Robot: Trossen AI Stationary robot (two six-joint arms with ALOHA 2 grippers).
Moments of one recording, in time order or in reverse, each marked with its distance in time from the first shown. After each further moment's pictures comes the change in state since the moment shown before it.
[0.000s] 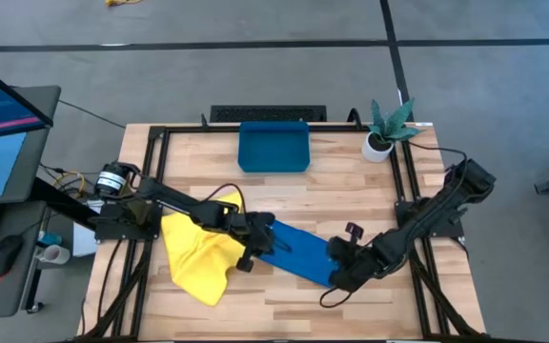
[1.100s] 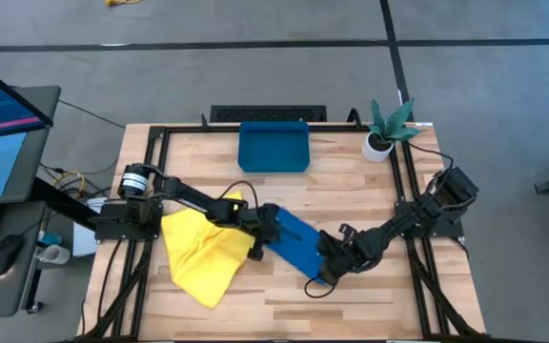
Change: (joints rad) left arm 0.102 0.177 0.005 0.125 -0.099 0.089; right arm -0.121 0.164 -0.024 0.080 -0.180 0.043
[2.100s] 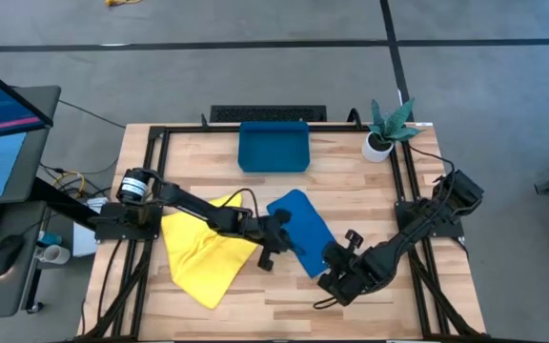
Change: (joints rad) left arm -0.110 0.014 0.114 0.099 -0.085 0.049; right arm 0.147 -0.007 0.185 -0.242 0.280 0.215
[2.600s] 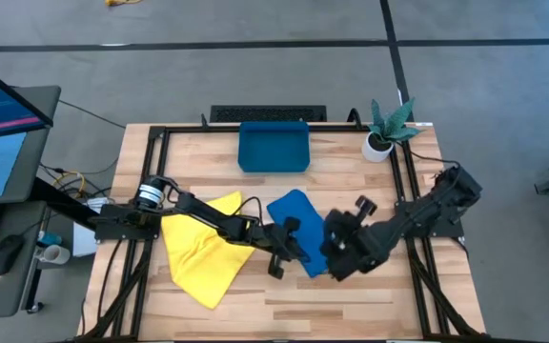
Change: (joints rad) left arm -0.027 0.135 0.072 0.178 0.001 -0.030; right arm -0.136 -0.026 0.375 -0.717 0.150 -0.006
